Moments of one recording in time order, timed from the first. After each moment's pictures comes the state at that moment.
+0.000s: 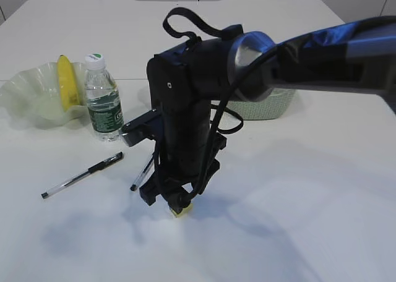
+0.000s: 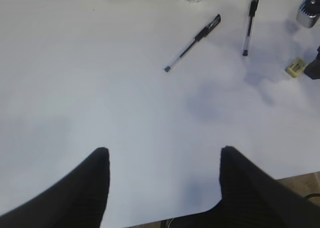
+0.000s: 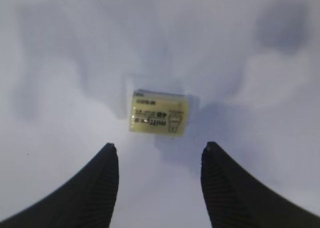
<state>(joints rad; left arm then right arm) -0.20 0.70 -0.98 0.01 1.26 -0.12 0.74 2.19 -1.70 0.00 1.13 -0.01</state>
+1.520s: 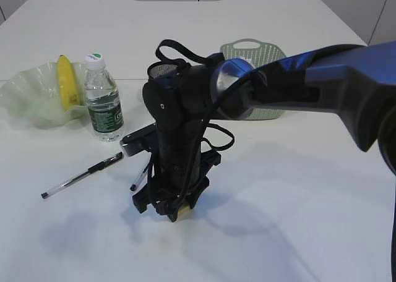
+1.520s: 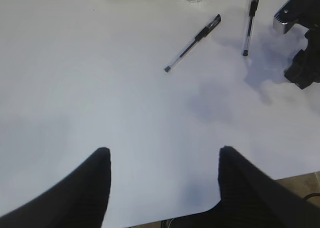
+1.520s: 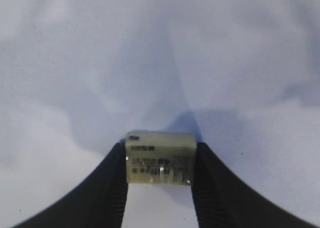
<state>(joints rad) -0.20 0.70 -0.98 0.01 1.26 -0.12 0.74 2.29 -1.74 0.03 1.08 0.08</state>
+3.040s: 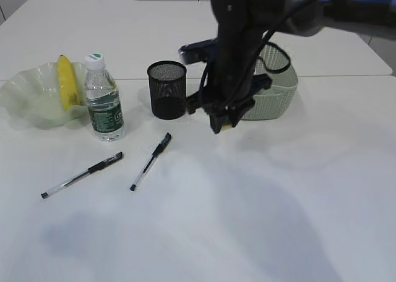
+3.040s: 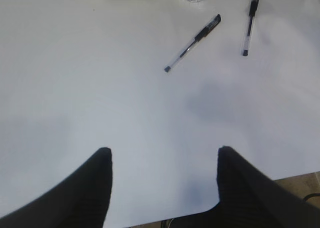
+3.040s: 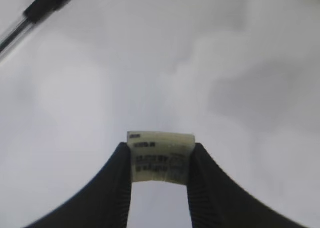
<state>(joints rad) -0.20 0.70 -0.98 0.01 1.26 -0.12 0.51 2.22 -1.95 -0.03 1.22 0.08</state>
